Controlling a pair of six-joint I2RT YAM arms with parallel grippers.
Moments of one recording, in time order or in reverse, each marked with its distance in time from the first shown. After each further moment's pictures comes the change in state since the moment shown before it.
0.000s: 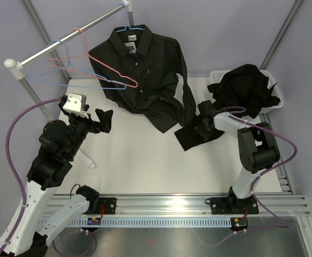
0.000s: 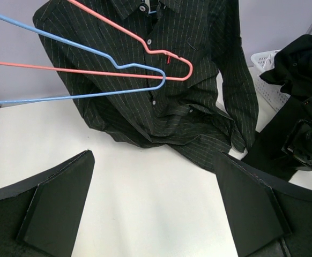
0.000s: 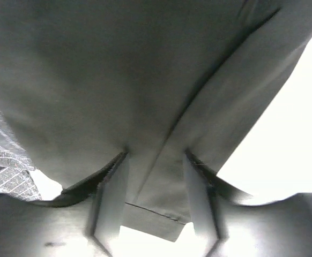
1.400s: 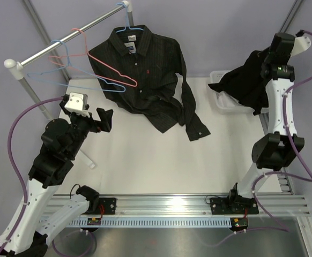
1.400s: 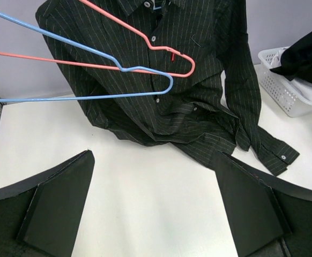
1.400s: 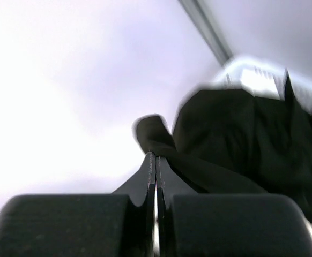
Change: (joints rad) left arm 0.000 0.014 -0.002 0.003 -0.019 0.008; right arm -0.467 -0.027 0.863 0.061 0.124 -0.460
